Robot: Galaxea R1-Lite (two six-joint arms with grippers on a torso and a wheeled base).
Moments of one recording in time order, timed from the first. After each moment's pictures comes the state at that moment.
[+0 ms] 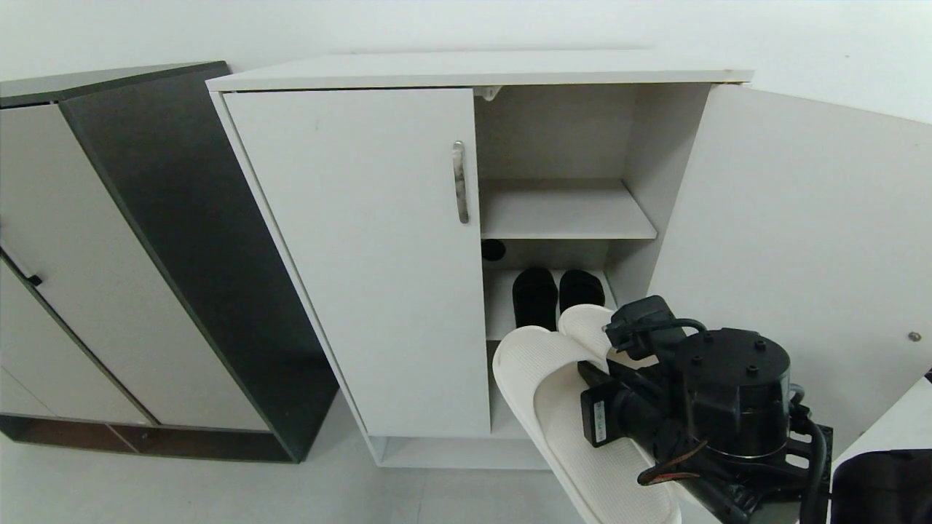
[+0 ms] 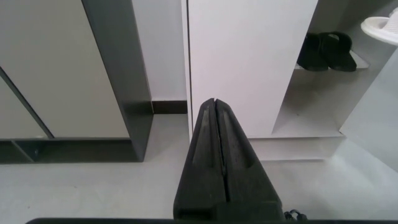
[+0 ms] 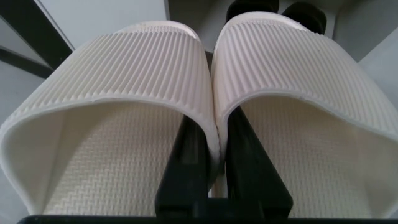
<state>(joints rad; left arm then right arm) 0.00 0.00 0.00 0.00 0.01 0.01 0.88 1.76 -0.62 -0.88 -0.50 0.10</state>
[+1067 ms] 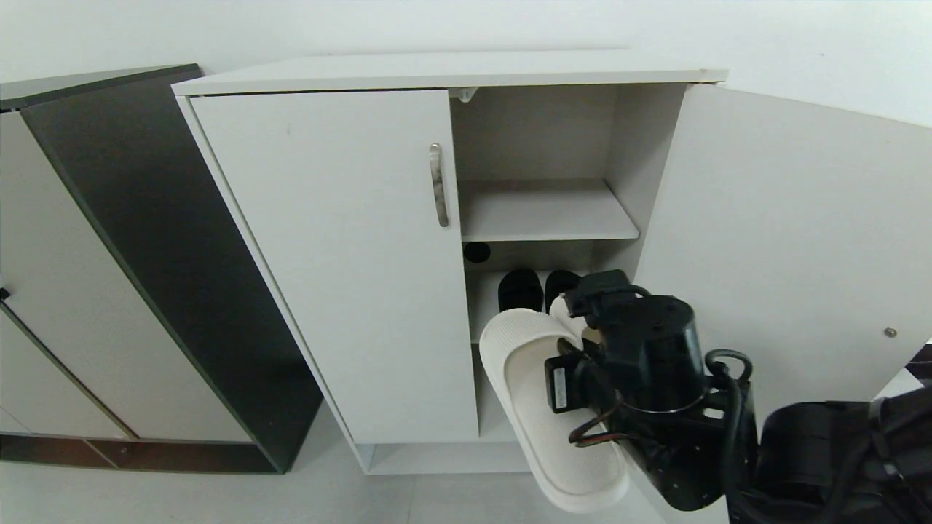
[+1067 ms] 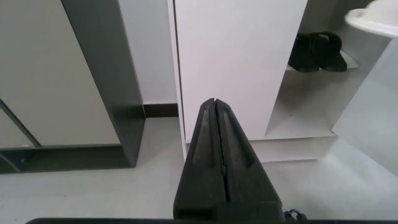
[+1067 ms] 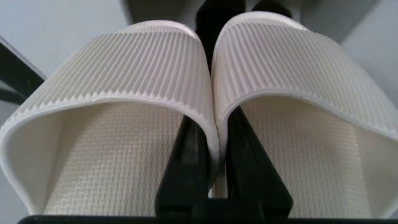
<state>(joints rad) 0.00 0.00 0.00 0.00 0.00 0.01 0.92 1.84 -0.91 -0.60 -0.67 0.21</state>
